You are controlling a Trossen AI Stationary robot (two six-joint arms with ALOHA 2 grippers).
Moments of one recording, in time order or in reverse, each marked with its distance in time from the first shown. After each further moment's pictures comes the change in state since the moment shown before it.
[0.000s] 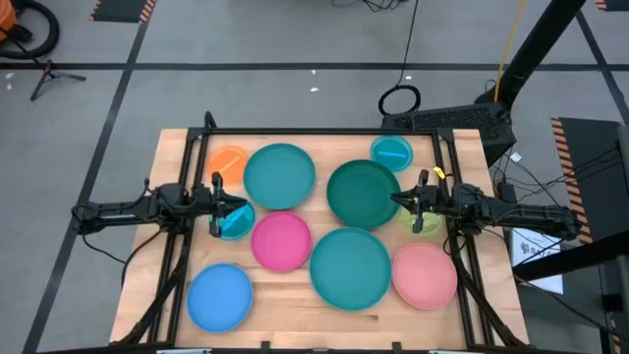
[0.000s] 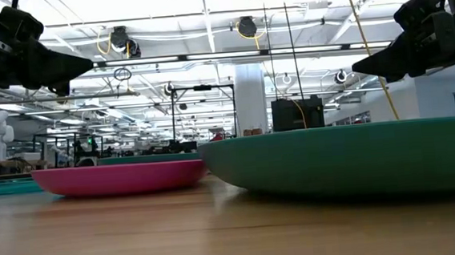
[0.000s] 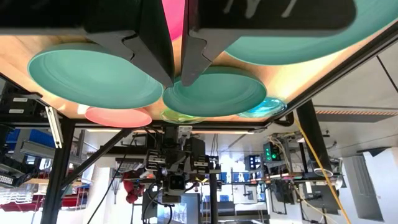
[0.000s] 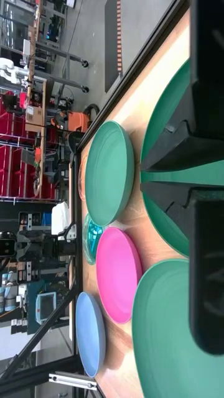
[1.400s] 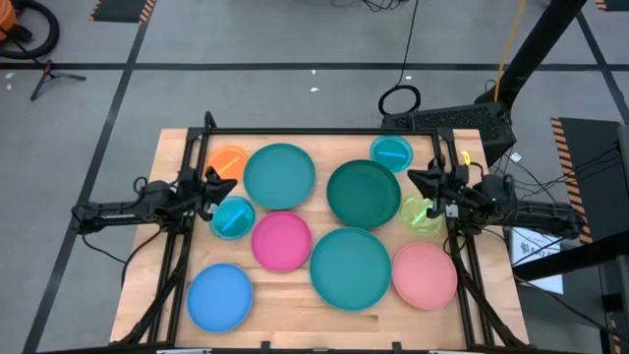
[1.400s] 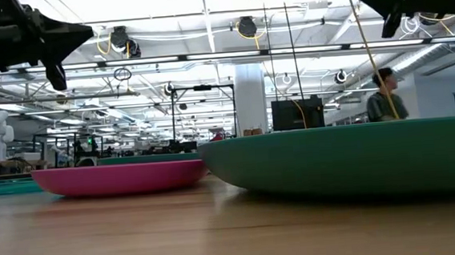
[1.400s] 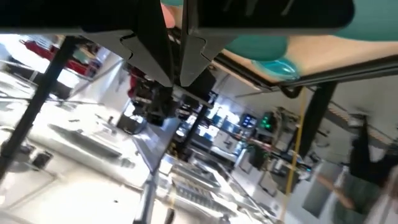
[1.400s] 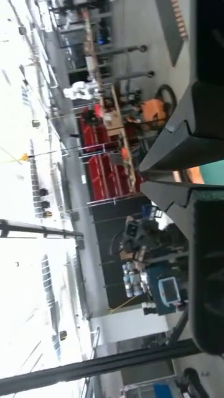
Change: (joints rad) left arm -0.003 0.007 0.000 0.299 -0.192 -0.476; right arm 0.000 0.067 0.126 0.350 0.053 0.209
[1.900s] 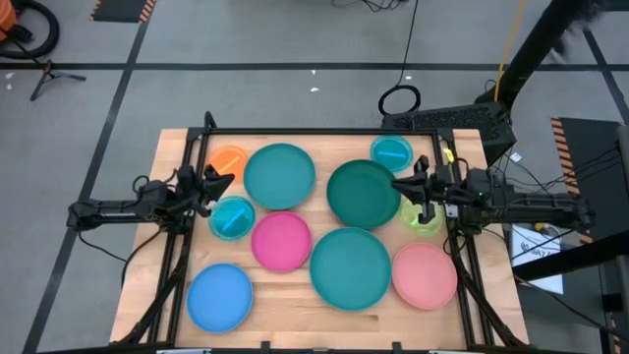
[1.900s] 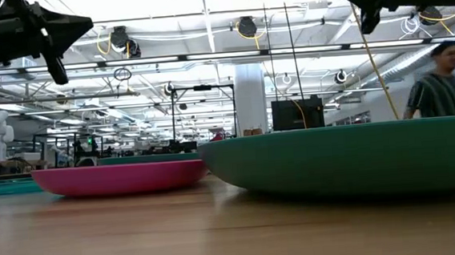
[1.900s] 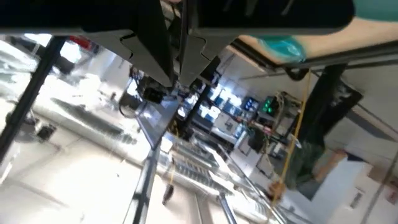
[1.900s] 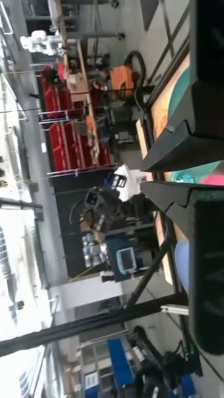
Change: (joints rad) left arm -0.020 0.093 0.000 0.184 -0.068 -0.020; right arm 0.001 0.268 0.127 -0.028 -0.161 0.014
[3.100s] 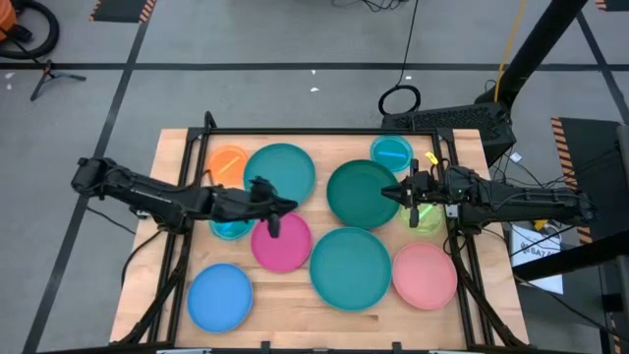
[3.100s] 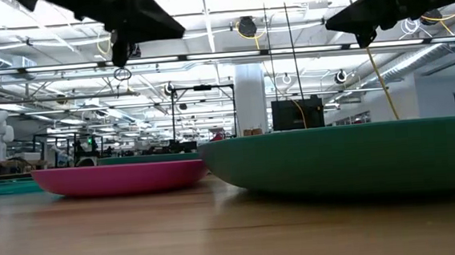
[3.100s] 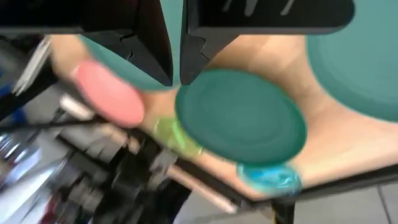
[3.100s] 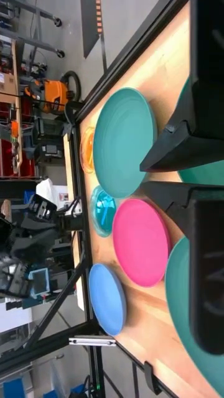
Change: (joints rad) left arm -0.215 1.116 0.725 -0.385 -0.111 -0.118; right arm 0.000 0.102 0.108 -0.344 0.003 -0.126
